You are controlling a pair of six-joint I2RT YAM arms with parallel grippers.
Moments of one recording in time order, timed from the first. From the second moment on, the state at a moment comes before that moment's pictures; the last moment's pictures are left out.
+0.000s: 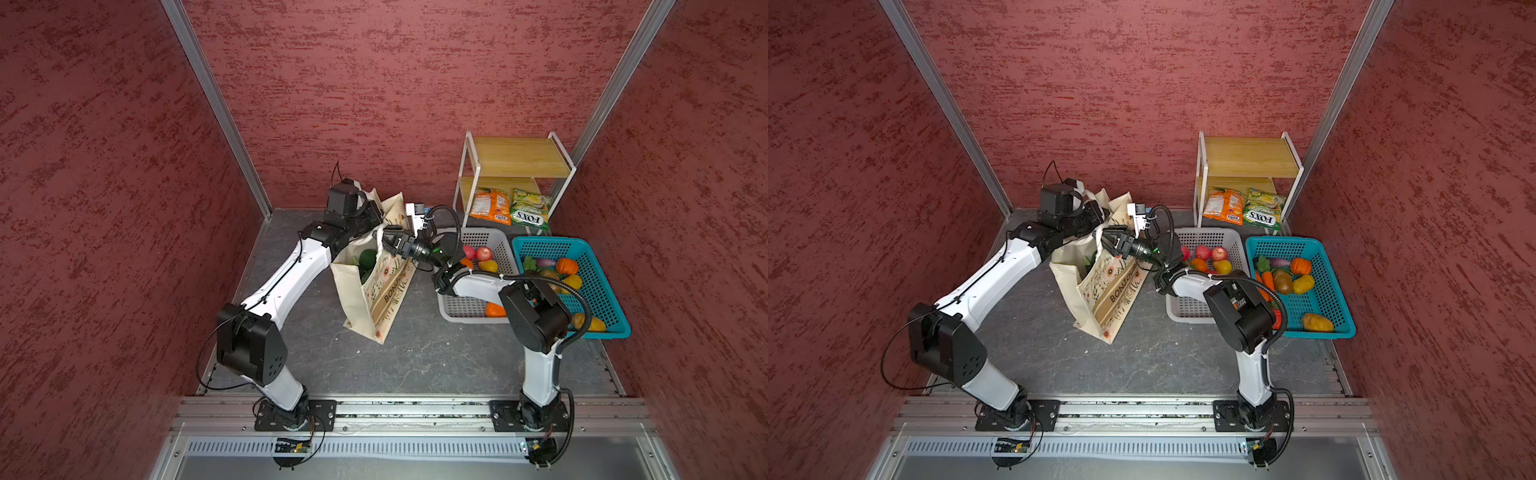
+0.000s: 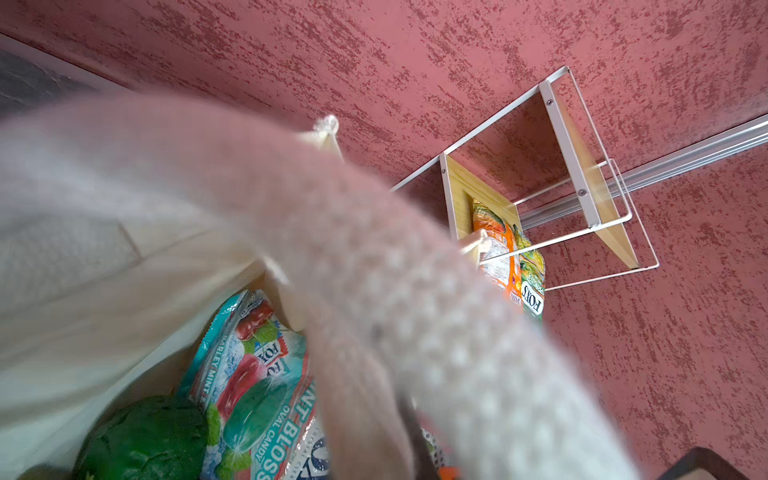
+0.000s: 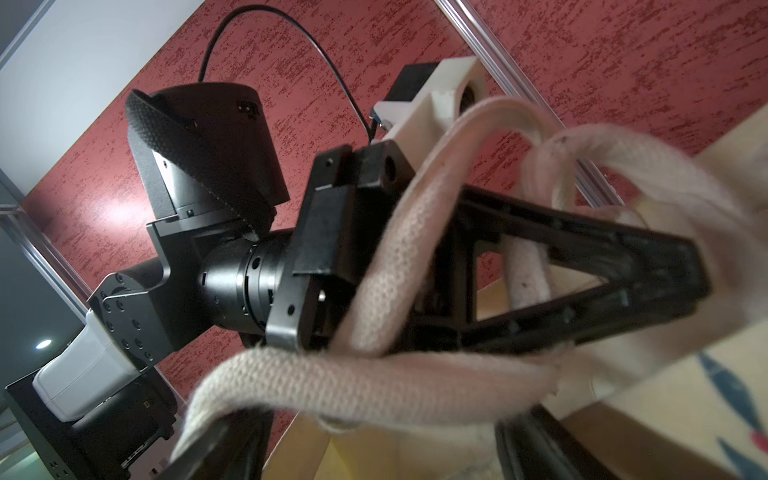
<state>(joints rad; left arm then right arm) -0.37 1.62 1.50 -0.35 0.15 -0.76 0.62 1.97 1.23 1.20 -0.67 1.04</state>
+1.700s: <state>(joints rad) -0.16 1.50 1.54 -0.56 0.56 -0.88 0.62 1.76 1.25 0.62 -0.71 0.63</state>
